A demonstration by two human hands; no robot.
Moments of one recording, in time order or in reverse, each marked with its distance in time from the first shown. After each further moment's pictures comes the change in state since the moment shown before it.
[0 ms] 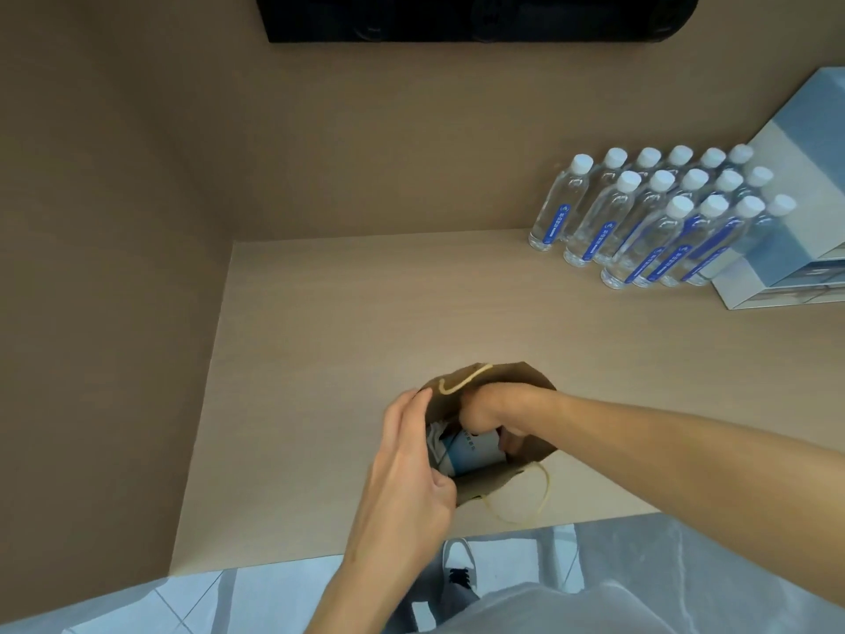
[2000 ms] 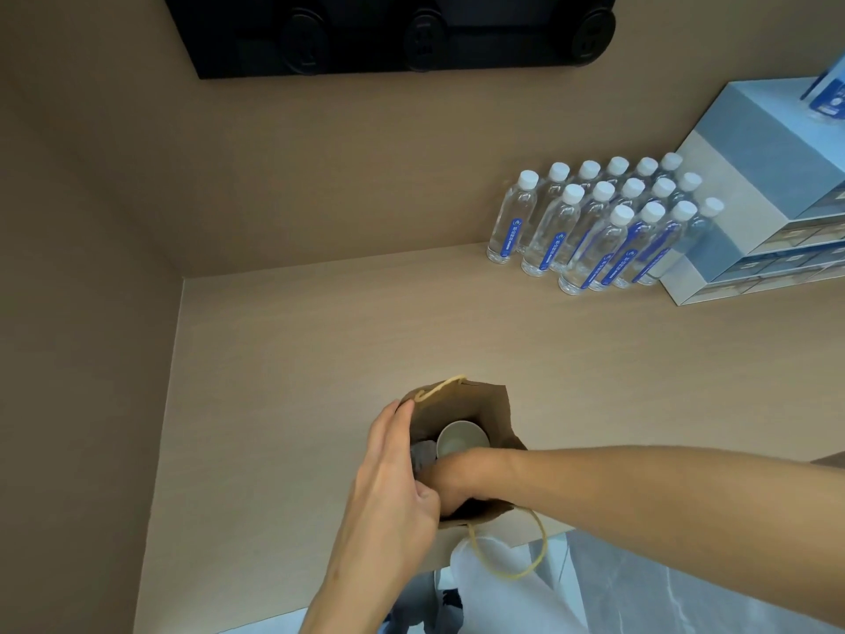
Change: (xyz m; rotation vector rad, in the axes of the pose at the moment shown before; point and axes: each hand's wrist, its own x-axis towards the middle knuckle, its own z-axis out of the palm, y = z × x) left_hand 0.028 0.003 0.006 0.055 -0.044 0.061; right_hand -0.023 0.000 0.031 -0.148 -0.139 -0.320
